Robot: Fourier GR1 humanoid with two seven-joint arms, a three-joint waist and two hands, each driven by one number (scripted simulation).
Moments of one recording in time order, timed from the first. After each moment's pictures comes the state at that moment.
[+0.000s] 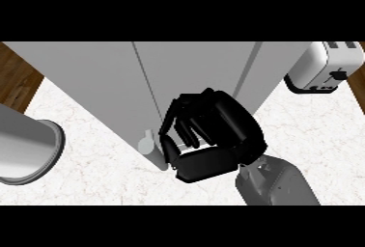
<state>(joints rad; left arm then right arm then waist) 0.96 0.48 0.27 -2.25 0.97 -0.42 -0.49 -0.50 0.00 0.37 -1.76 -0.39 -0.07 0.38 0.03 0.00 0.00</state>
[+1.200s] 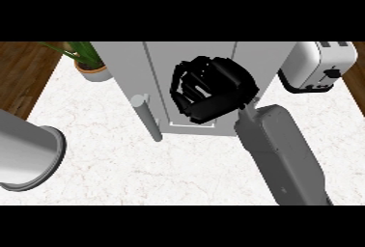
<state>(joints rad) 0.96 0.42 0.42 -2.23 1.10 -0.56 -0.36 -0.74 -0.04 0.18 -1.35 -0.53 0.28 0.32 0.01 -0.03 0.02</state>
